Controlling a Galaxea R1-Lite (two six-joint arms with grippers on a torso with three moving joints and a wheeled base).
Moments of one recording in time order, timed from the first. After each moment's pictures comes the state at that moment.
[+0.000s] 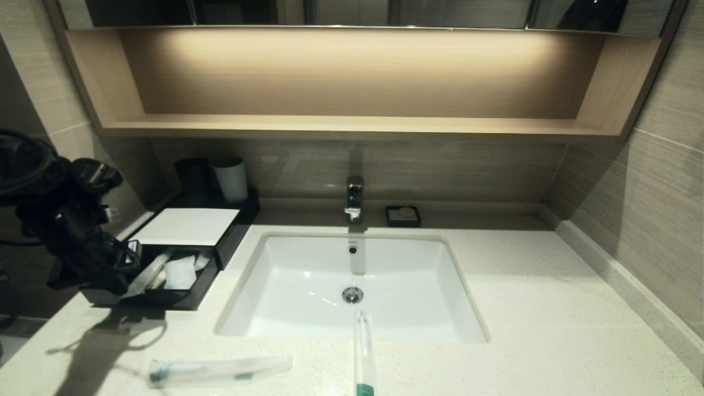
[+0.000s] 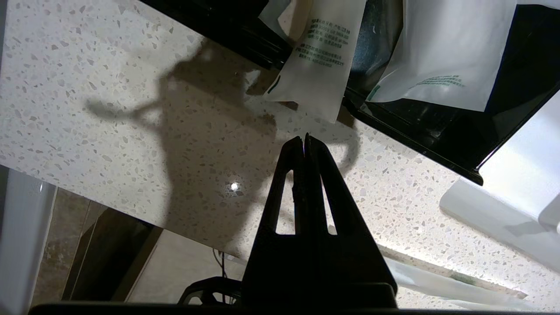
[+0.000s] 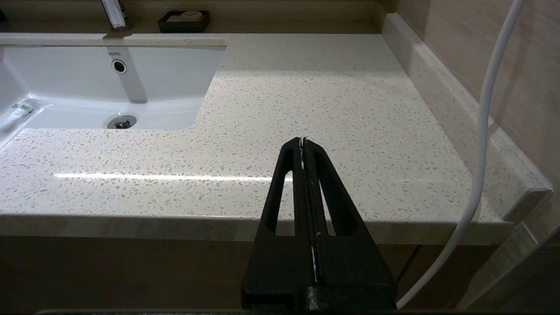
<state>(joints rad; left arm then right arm) 0.20 1.96 -1.52 0.86 0.02 -0.23 0.00 0.00 0.00 0.00 0.00 0.00</state>
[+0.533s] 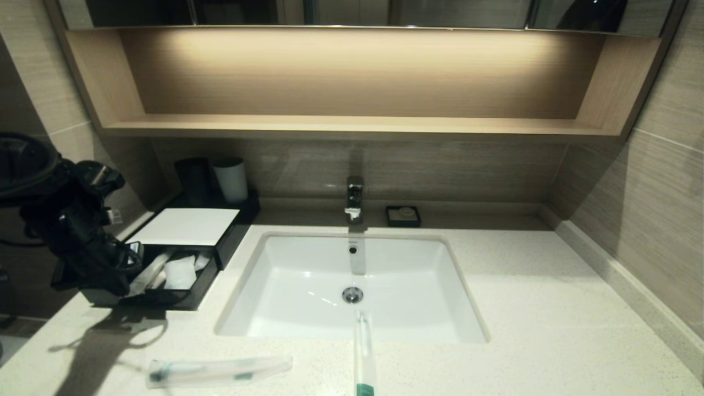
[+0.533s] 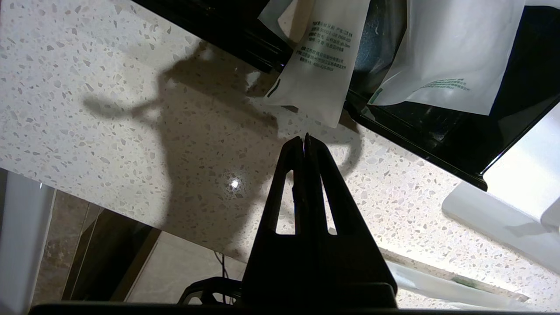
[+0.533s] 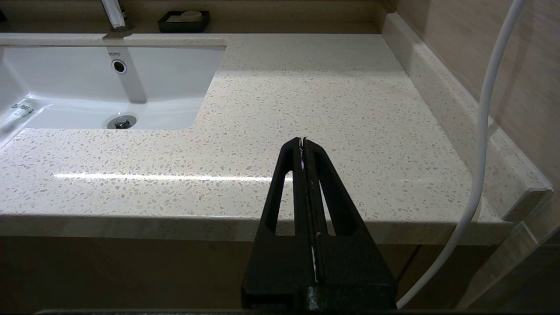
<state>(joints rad) 0.20 1.98 -1.52 0.86 0.02 -0.23 0.00 0.00 0.00 0.00 0.00 0.00</state>
